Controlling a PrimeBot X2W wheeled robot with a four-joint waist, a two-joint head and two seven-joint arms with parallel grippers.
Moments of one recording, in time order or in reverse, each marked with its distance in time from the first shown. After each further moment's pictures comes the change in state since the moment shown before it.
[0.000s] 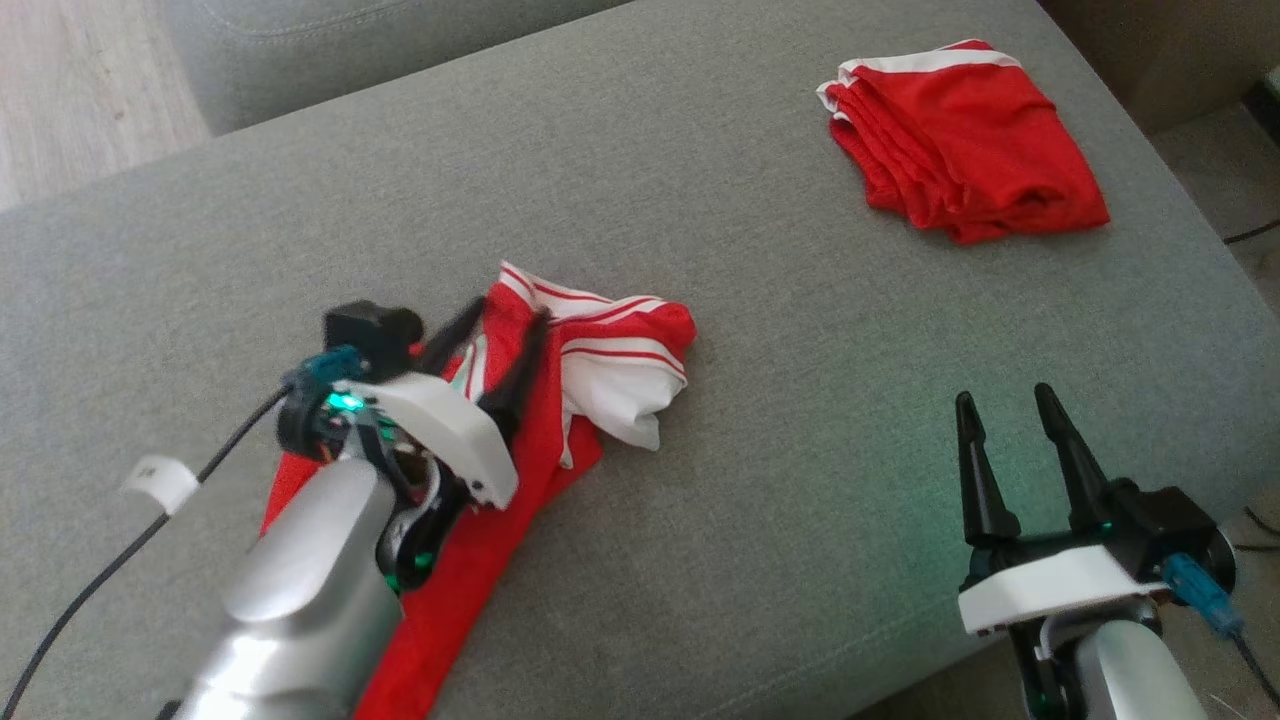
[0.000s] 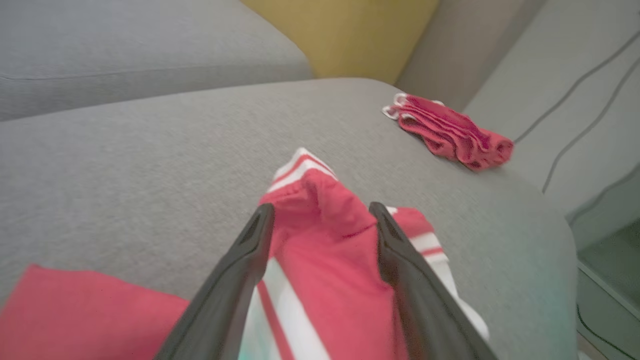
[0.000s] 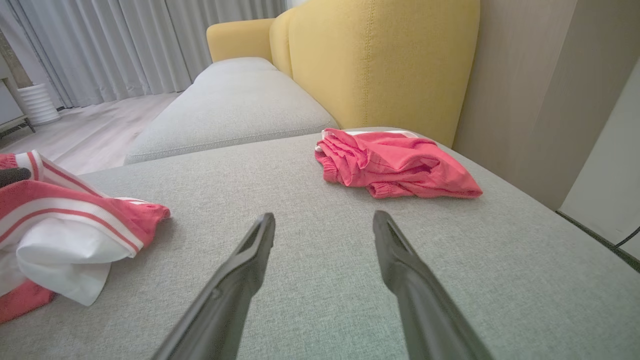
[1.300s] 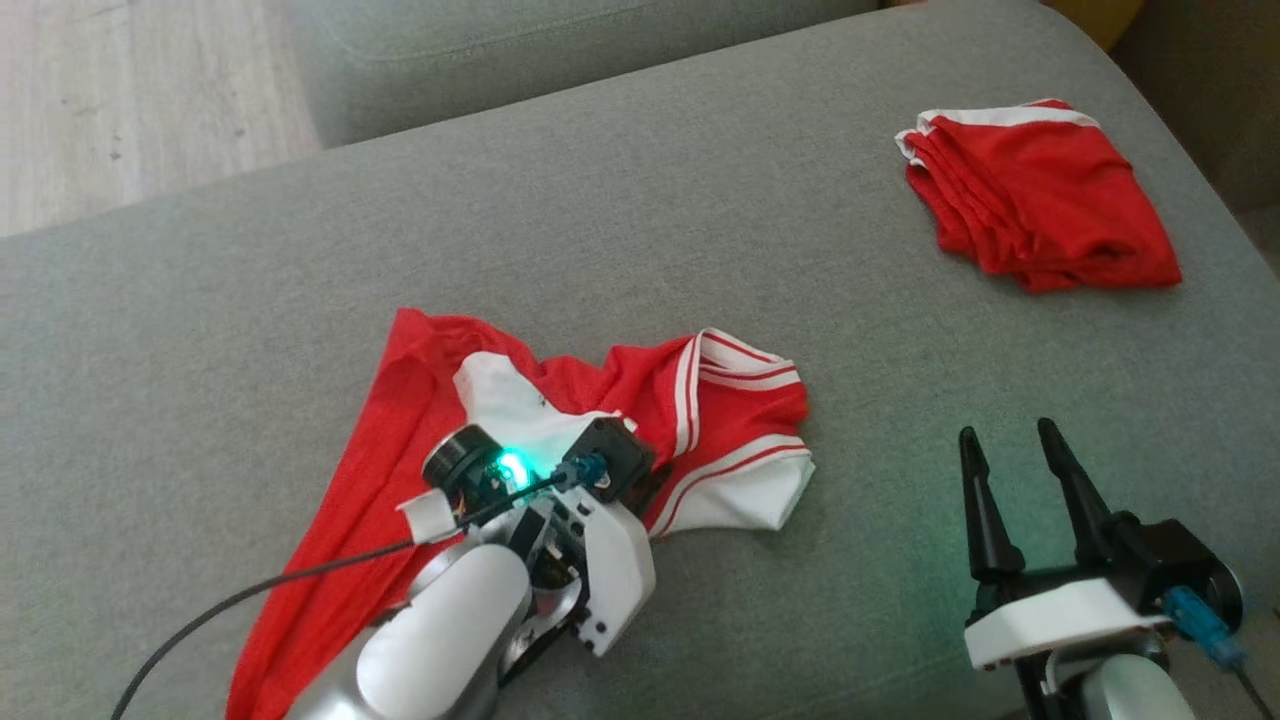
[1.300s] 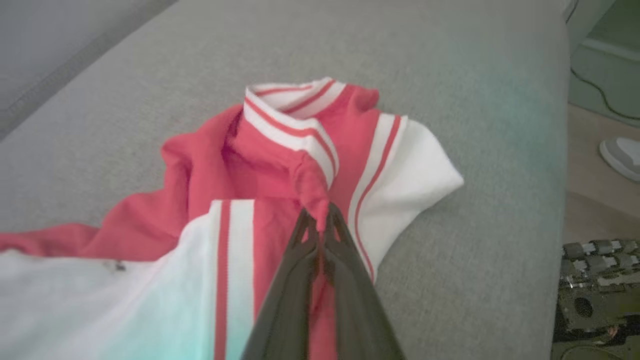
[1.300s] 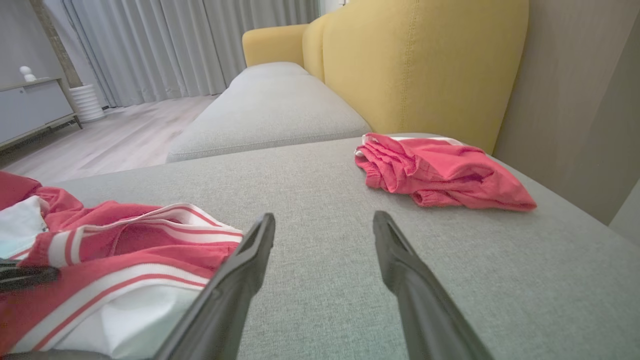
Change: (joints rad) left arm 0.062 -0.050 -0.211 -0.099 0.378 -0.010 0.255; right arm 0.053 0.000 -0.008 -0.014 -0.016 0.000 0.000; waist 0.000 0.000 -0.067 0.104
